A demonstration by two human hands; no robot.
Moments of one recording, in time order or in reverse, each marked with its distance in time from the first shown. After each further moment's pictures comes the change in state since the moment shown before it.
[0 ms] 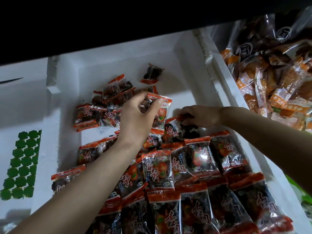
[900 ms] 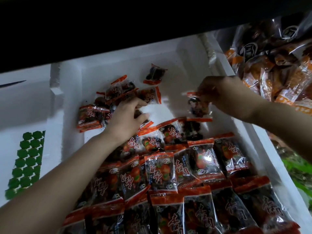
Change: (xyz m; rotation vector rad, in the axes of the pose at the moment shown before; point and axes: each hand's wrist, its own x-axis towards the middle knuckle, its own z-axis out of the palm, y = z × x) left_hand 0.035 -0.040 -0.034 0.613 -0.245 0.047; right_hand -0.047 -0.008 -0.034 -0.191 0.656 -0.141
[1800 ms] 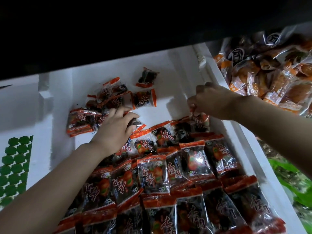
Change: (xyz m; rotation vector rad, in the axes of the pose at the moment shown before) left_hand -0.007 -0.027 0.004 0.380 -0.091 0.138; right_hand 0.011 -0.005 -0.001 -0.693 -0.389 -0.168
